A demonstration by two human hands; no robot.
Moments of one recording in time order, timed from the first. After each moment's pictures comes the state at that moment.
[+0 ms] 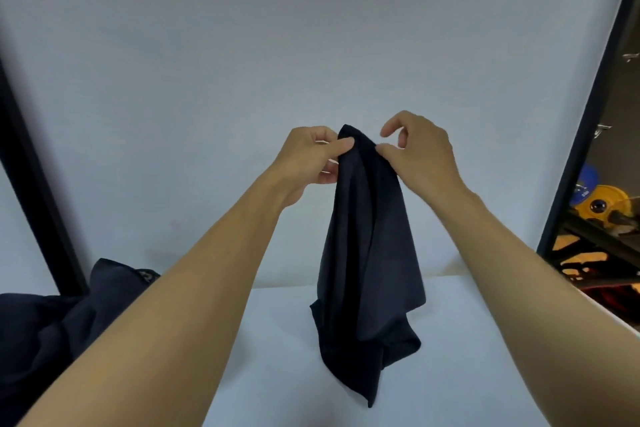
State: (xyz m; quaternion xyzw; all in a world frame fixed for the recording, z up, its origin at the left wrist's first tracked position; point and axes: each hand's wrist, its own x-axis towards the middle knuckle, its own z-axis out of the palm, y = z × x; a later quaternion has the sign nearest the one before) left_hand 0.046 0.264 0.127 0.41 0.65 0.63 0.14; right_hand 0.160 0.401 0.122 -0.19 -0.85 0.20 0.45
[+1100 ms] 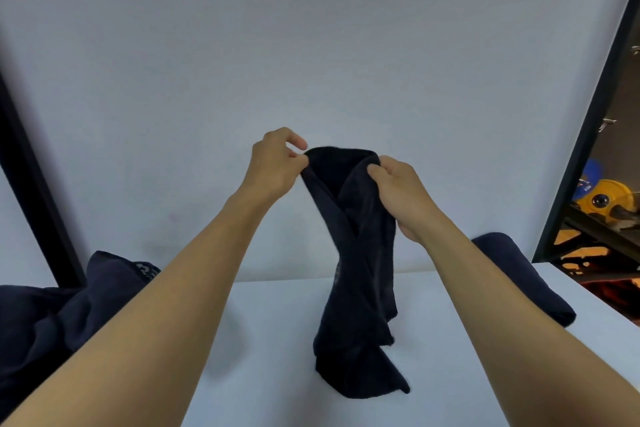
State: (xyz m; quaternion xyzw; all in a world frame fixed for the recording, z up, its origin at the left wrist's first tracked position) left_hand 0.017 0.250 0.100 0.34 0.79 0.50 -0.09; right_hand 0.141 0.400 0.066 -0.17 -0.79 0.51 0.31
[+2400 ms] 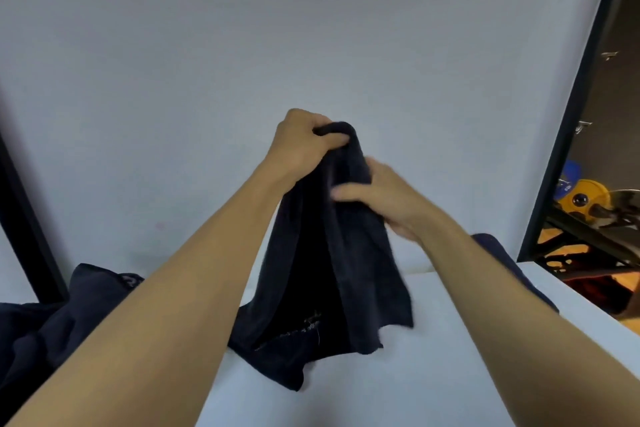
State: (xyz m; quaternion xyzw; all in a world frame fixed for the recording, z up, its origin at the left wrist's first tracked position) left_hand 0.050 0.276 0.137 0.44 0.72 0.53 -0.03; right_hand 0.158 0.389 0.085 -0.08 -0.77 0.59 0.21
